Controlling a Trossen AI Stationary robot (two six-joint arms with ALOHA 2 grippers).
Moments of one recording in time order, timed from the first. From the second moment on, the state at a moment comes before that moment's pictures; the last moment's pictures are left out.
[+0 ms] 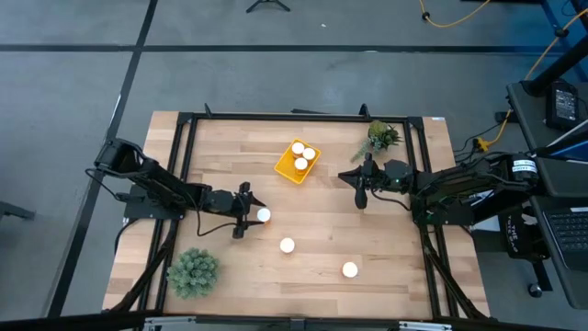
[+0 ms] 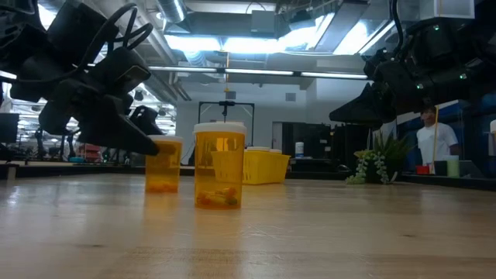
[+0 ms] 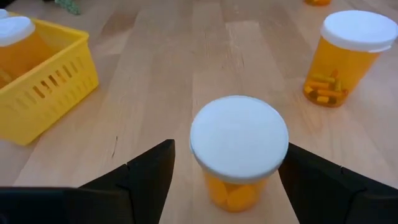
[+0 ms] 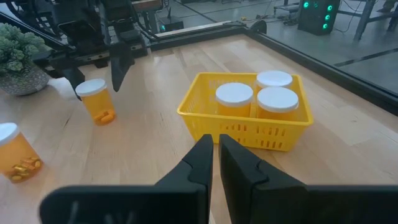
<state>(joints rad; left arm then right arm) -0.20 1.46 0.23 0.74 -0.18 -0.04 -0.17 1.19 0.15 0.82 0.06 0.13</state>
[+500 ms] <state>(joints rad) -0.20 1.46 0.23 0.76 -0.17 -0.04 -0.17 1.19 0.15 0.82 0.06 0.13</state>
